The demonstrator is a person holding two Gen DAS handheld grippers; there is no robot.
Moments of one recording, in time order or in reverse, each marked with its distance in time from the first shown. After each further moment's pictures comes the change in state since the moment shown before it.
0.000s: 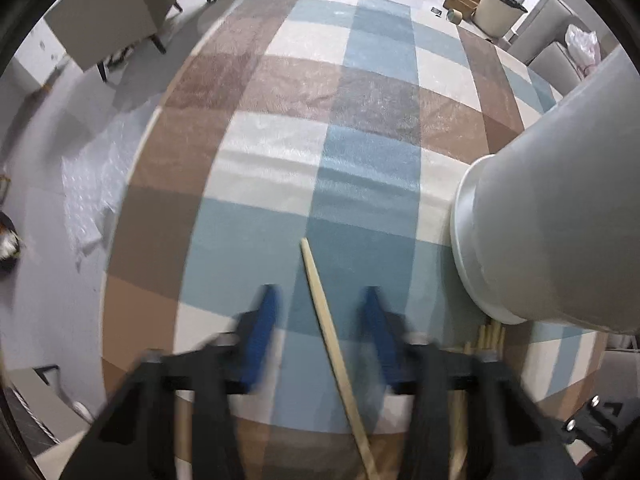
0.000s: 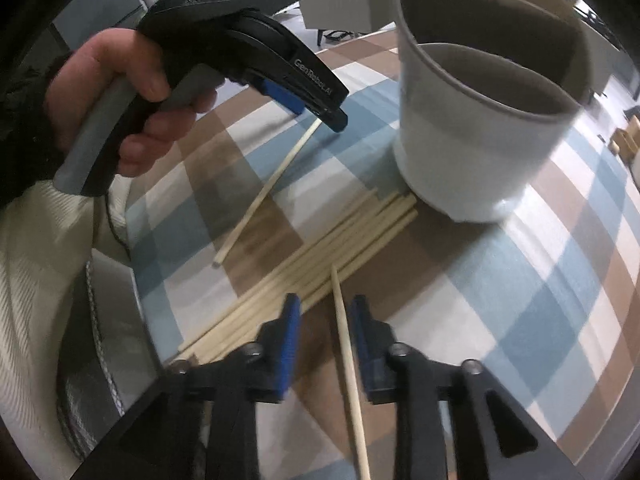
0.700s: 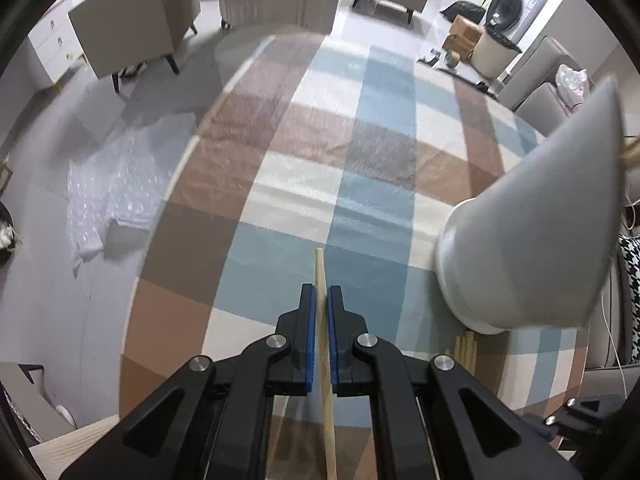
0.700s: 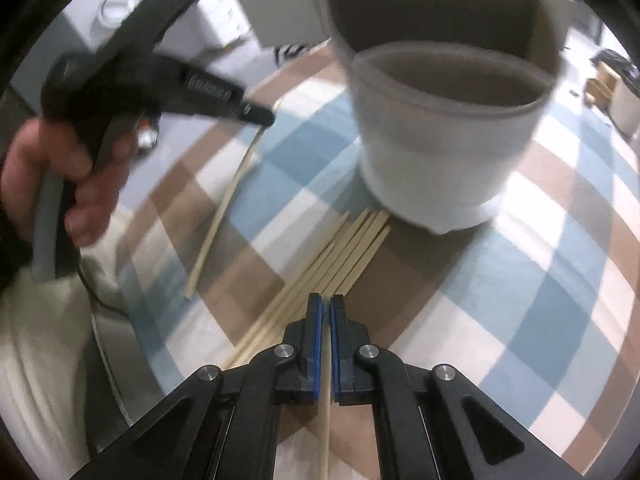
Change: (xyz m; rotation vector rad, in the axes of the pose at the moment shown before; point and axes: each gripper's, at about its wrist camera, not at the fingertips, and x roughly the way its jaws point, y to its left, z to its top) left arm -0.034 0.004 -0.005 -0.059 -0.139 -0.072; right arm 0.010 -0.009 0.003 0.230 -0.083 0.002
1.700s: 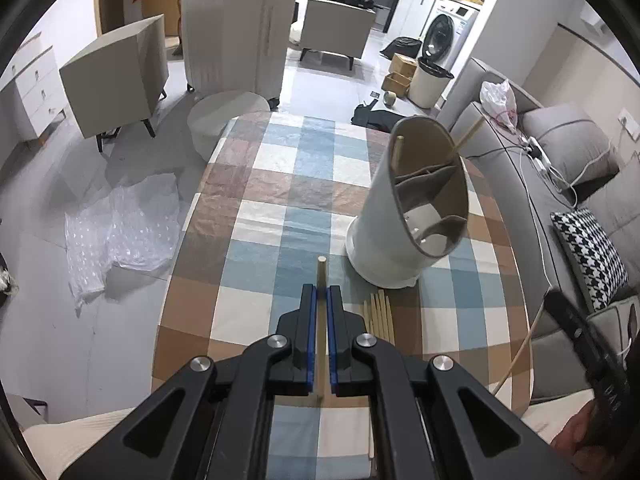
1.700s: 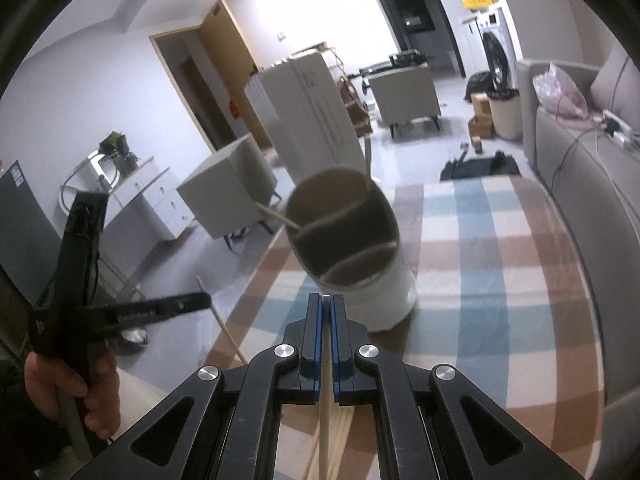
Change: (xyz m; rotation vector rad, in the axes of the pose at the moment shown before) left arm -0.102 -0.017 -0.034 0.126 -0.169 -0.118; right arm -0.157 0.022 -0.018 0.390 -0.591 -0.126
